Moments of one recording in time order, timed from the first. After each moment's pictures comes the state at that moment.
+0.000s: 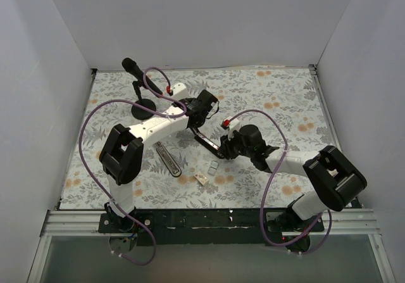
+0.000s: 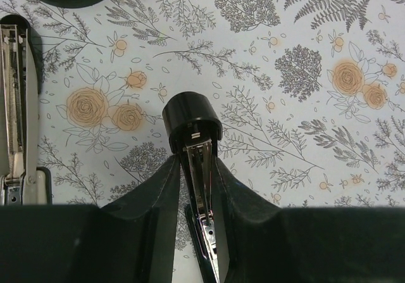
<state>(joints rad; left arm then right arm) -0.73 1.88 1.50 -0.69 -0.84 -1.16 0.68 1.49 0.56 0.39 -0.19 0.05</state>
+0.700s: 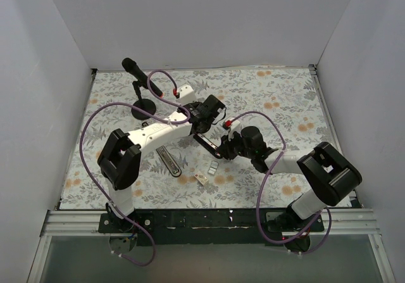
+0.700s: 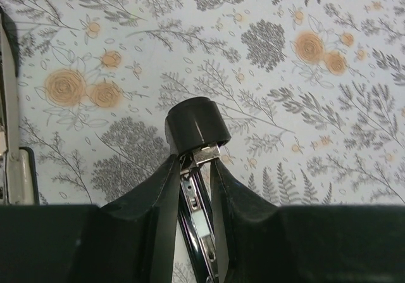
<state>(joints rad) -0.81 1.85 1.50 -0.69 -0.85 -1.16 0.67 1.54 0.52 0.55 -0.28 0.11</state>
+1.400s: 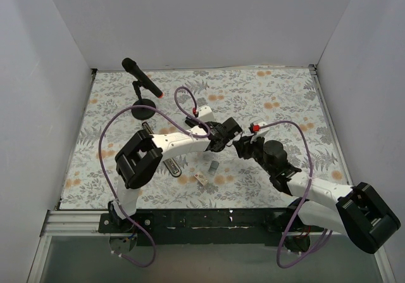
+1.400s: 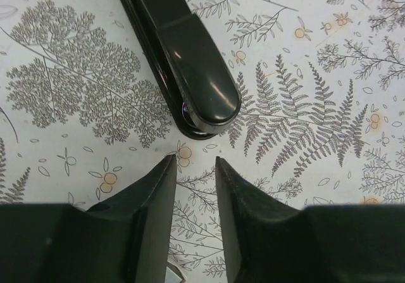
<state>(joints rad) -0.98 1.95 1.45 -0.64 -0.78 -1.27 0.67 1.10 0.26 0.63 0.06 0.16</state>
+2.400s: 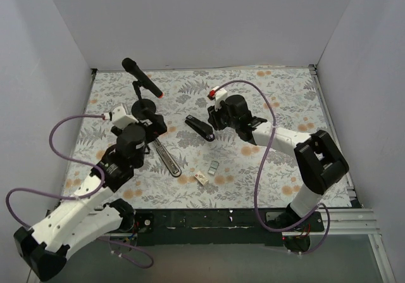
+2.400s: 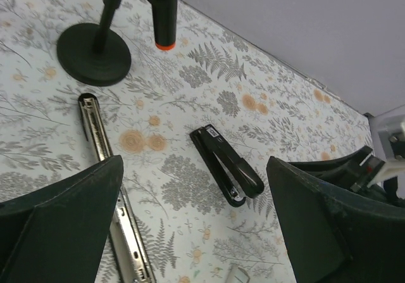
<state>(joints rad) -0.67 0.85 0.80 -0.29 -0.68 -0.79 0.66 1.65 1.00 0.19 -0.10 -0.02</state>
